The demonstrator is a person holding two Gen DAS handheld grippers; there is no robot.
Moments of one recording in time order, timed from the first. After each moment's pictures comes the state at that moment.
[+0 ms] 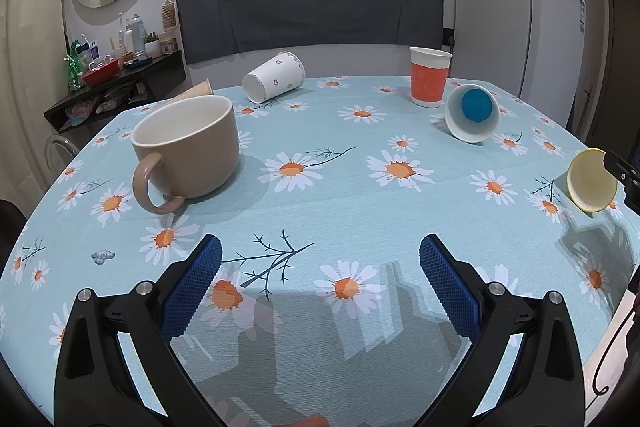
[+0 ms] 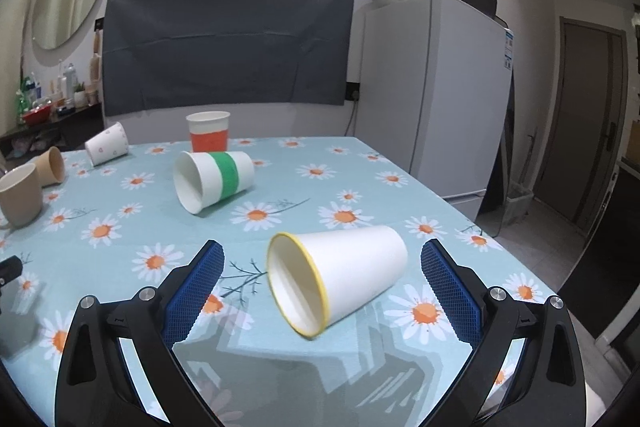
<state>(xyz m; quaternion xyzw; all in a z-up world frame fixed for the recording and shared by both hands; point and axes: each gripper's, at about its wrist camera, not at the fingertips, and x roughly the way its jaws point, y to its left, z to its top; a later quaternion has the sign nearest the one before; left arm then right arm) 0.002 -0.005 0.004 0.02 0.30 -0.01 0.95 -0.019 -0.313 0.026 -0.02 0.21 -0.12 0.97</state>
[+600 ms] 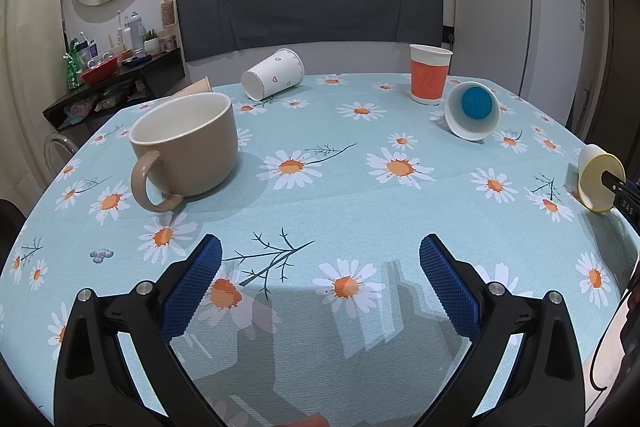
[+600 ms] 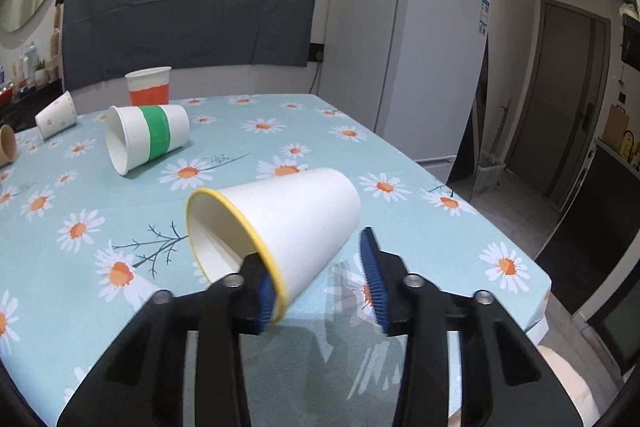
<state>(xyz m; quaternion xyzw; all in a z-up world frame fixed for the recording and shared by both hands) 0.001 -0.004 0.000 0.02 0.30 -0.01 0.95 0.004 -0.348 -0.005 -0.01 0.27 -0.16 0.95</state>
